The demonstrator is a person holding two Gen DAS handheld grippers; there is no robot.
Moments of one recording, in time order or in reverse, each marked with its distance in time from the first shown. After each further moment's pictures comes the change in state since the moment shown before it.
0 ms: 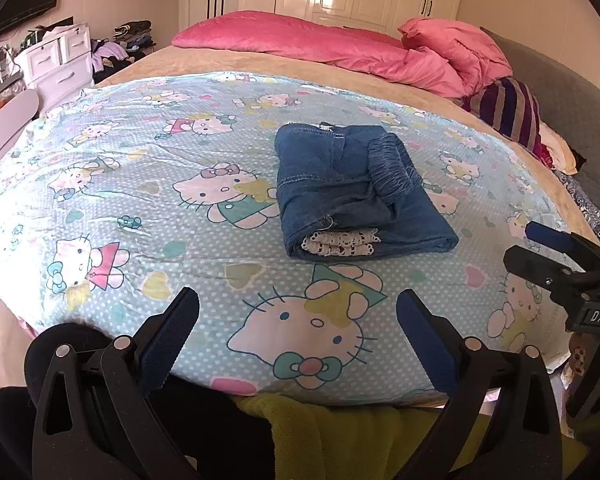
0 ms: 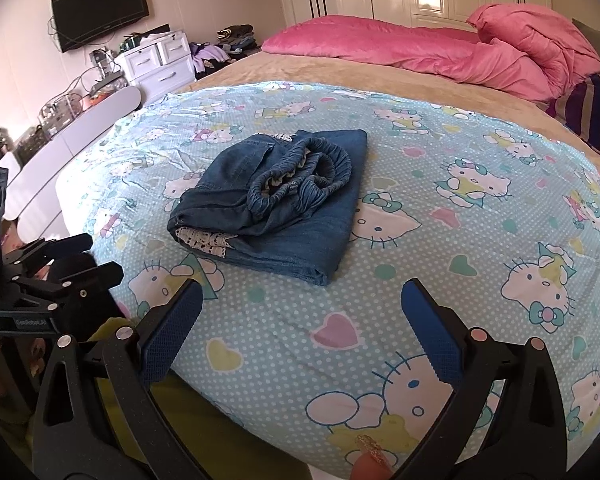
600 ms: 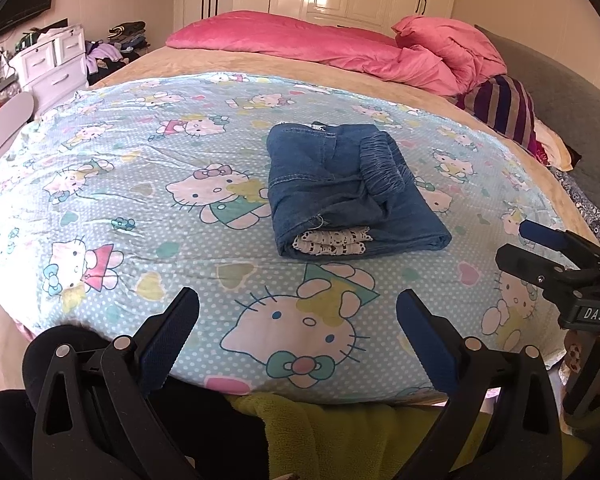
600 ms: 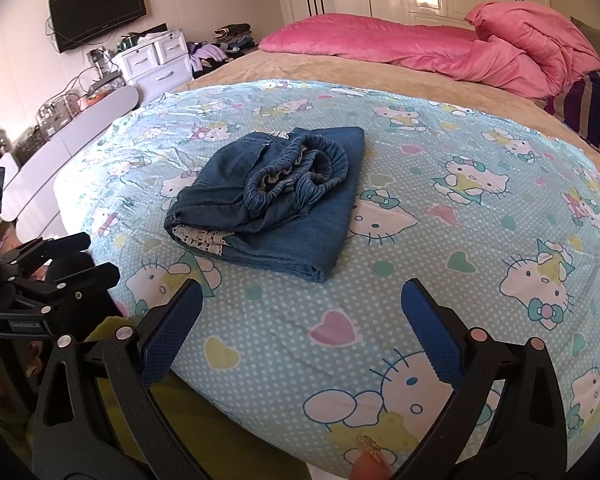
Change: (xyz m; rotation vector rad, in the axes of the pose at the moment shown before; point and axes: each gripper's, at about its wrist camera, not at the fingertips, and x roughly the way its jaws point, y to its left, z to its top) left arm -0.001 -0.004 0.000 0.013 0.004 -0.015; right arm 0.001 -0.003 0.000 0.005 0.004 -0.005
